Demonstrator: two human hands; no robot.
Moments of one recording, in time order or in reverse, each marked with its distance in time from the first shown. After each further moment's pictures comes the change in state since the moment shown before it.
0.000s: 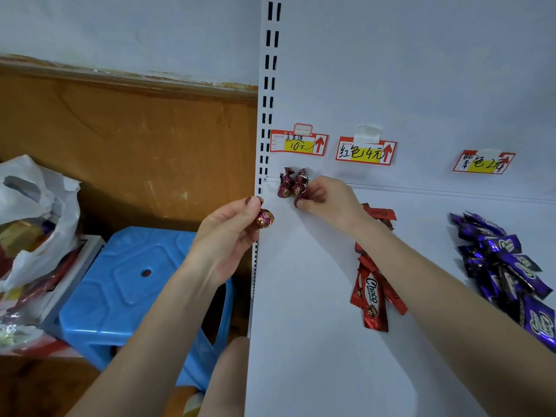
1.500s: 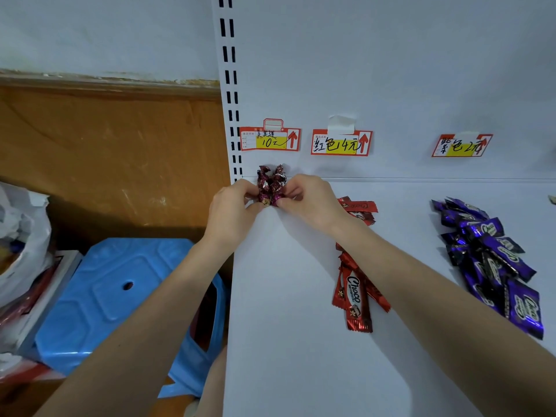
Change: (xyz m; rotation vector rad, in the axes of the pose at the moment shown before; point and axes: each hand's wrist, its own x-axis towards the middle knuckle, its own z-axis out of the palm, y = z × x) left_hand 0.068 -0.018 0.026 1.236 0.045 0.546; right_hand 0.001 0.005 0.001 -0.047 0.028 -0.016
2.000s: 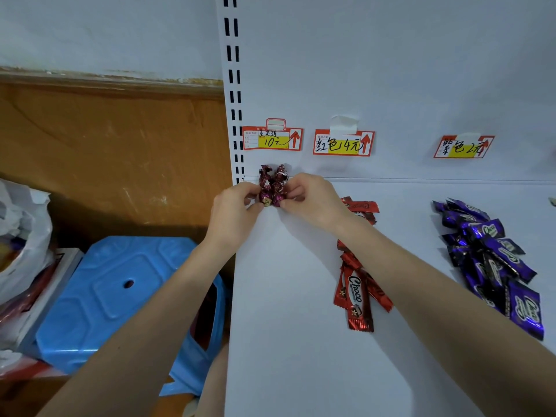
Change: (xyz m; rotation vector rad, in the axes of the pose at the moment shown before) left_hand -0.005 -0.002 0.000 -0.052 0.014 0.026; right_hand -0.001 -0.002 -0.002 0.017 -0.030 0.015
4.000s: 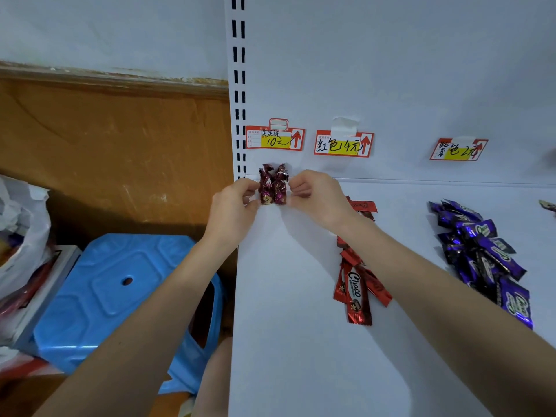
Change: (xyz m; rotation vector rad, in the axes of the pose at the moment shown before) left_hand -0.005 0.005 -0.008 -0.011 0.008 -0.016; right_hand -0.012 -0.009 -0.007 0.020 0.066 -0.027
